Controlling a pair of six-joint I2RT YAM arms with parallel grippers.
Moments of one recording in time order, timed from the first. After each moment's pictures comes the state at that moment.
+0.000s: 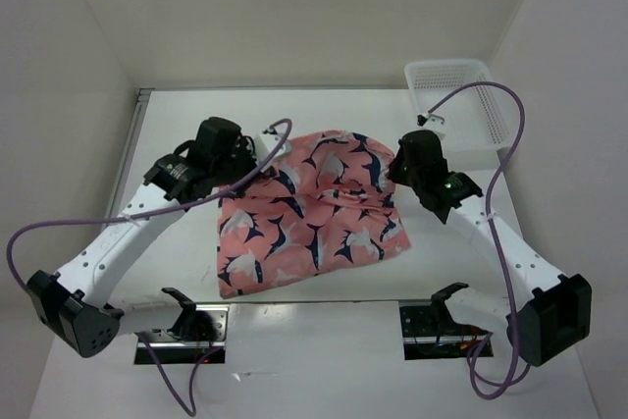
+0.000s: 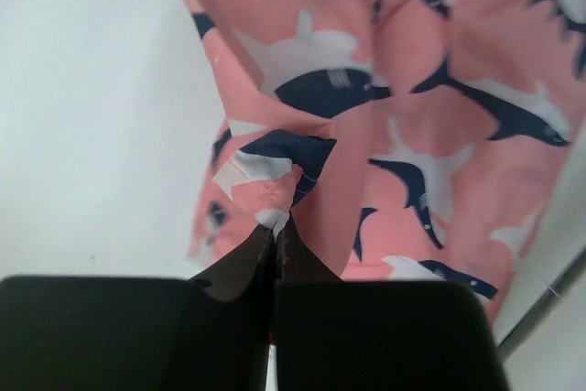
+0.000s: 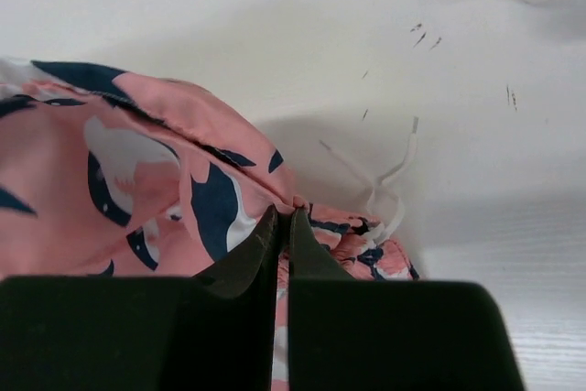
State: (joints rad) left arm -0.56 1.22 1.28 -0.80 0.17 0.49; right arm 0.41 1.13 0.94 -0.41 0.30 0.56
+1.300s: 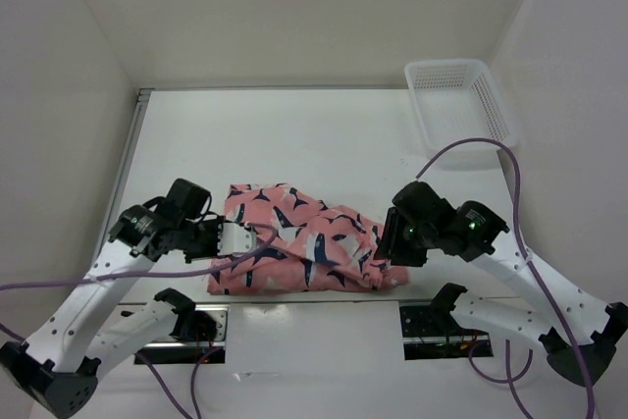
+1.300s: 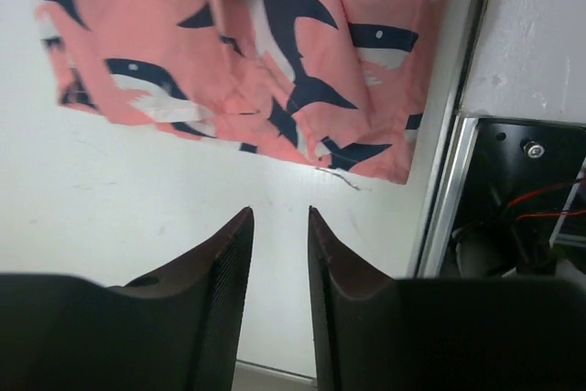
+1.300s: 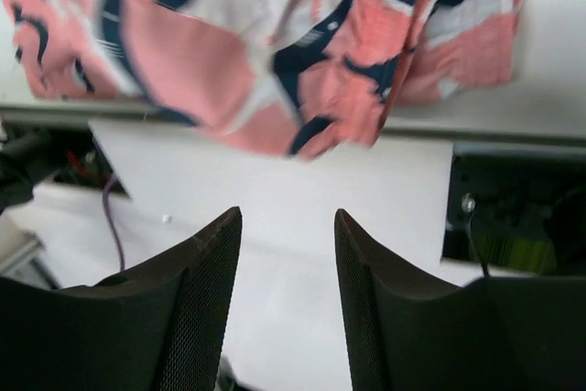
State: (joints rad) left arm -0.46 0.86 0.92 -1.21 0.25 1.00; right arm 0.79 0.87 0.97 -1.18 0.01 1.01
